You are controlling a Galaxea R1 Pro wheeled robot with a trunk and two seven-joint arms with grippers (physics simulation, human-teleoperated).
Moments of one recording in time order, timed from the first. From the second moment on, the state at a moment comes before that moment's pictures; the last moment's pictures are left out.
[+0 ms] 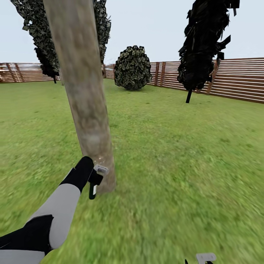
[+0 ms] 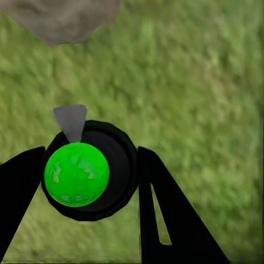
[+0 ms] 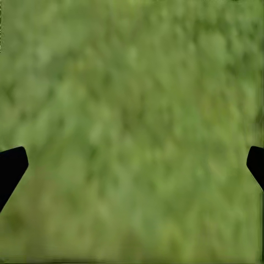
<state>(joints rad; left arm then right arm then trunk) -1.00 -0.11 0.19 -0.62 -0.93 0.99 -0.66 -0.39 -0.08 -0.46 -0.07 0.54 -0.39 -0.08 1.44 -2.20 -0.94</state>
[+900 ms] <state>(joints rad) -0.88 -0.06 0.19 -0.62 -0.92 0.97 -0.65 -0.38 -0.08 -0.47 -0.07 0.54 -0.39 -0.08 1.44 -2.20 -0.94</state>
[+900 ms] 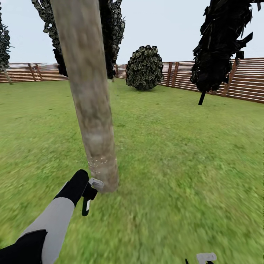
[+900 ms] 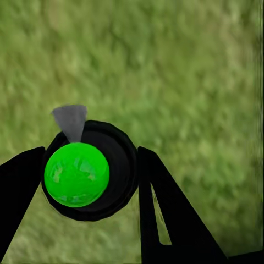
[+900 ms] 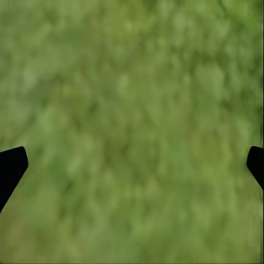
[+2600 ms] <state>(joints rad) -0.88 -0.06 0.20 -0.62 -0.92 0.98 -0.61 -0.39 -0.09 -0.46 -0.07 0.54 -0.39 -0.08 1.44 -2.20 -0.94</state>
